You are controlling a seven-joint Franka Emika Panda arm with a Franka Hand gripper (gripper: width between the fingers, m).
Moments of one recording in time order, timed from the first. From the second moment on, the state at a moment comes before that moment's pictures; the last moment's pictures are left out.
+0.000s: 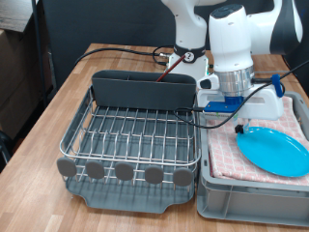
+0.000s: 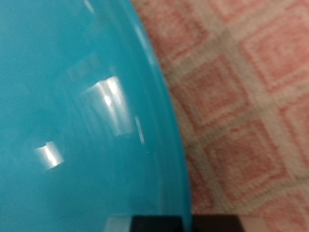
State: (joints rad) arm 0.37 0.20 -0.09 -2.46 0.70 2.87 0.93
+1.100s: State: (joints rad) arm 0.38 -0.02 -0.23 -2.47 0.12 2.51 1.29
